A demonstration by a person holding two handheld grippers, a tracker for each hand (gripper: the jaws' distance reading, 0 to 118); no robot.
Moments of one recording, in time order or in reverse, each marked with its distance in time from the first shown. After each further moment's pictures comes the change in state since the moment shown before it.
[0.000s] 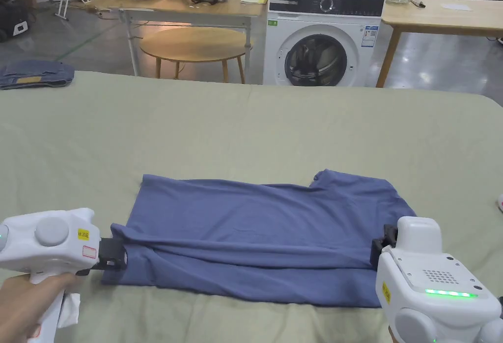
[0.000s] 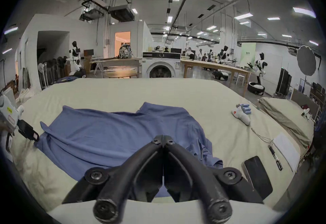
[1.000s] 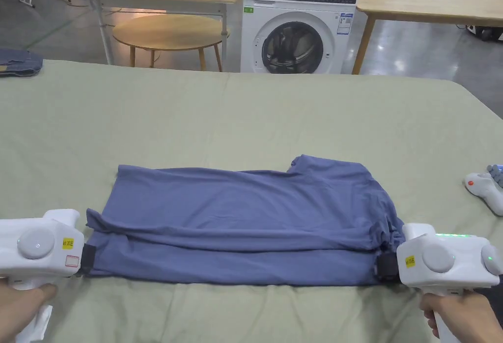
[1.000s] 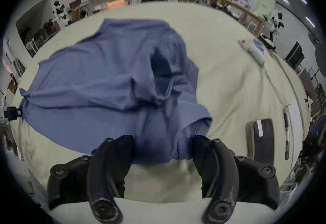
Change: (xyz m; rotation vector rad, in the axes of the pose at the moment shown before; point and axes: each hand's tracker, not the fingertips) left arm 0.017 -0.026 0.018 0.064 0.060 -0.148; right arm 0.107 -0.039 -0.099 -0.707 0.034 0.000
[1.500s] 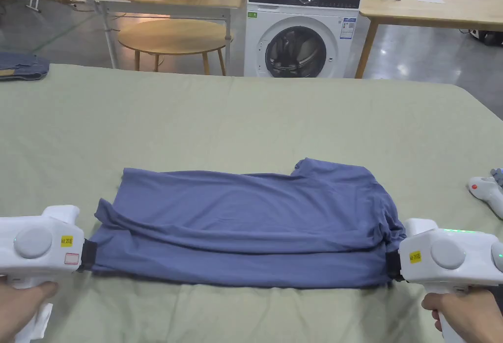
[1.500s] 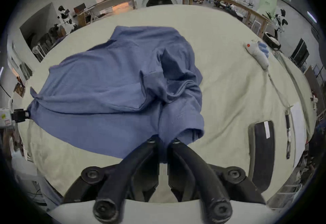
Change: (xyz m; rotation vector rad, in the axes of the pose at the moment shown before) left arm -0.005 0.001 0.018 0.050 -0.017 0.003; right arm -0.014 0.002 0.043 0.078 0.068 -0.013
